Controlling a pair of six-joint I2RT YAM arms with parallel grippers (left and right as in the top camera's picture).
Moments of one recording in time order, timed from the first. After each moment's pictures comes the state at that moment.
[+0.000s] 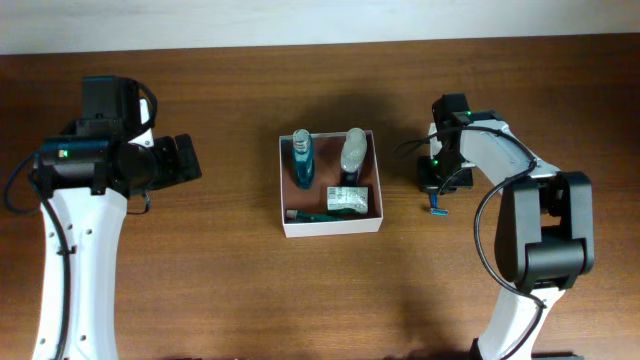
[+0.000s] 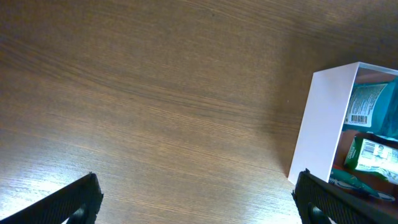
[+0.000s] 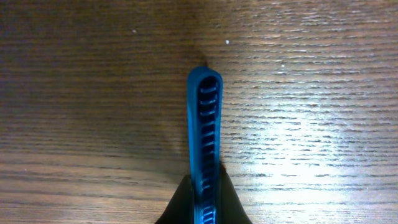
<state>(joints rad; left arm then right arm) 0.03 1.47 1.59 -1.27 -0.06 -0.22 0.06 2.06 1.41 -0.92 -0.04 0.10</state>
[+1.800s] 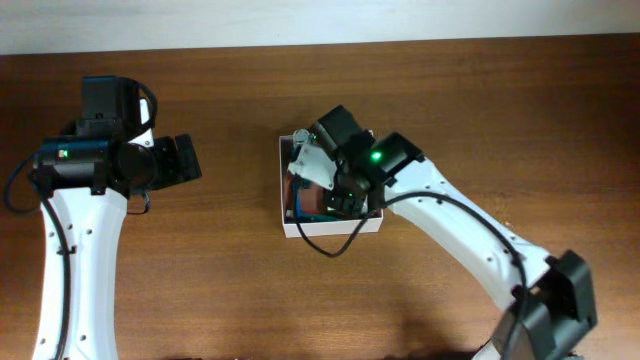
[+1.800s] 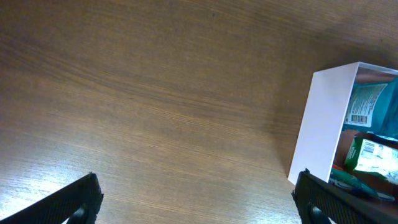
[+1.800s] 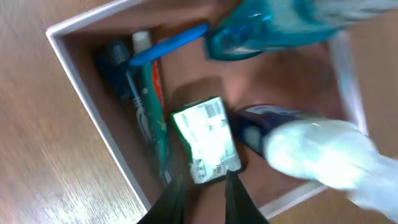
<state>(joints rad) 0.03 1.47 1.59 -1.27 -0.06 -0.22 0.63 1.74 1.51 -0.97 0.02 -0.56</state>
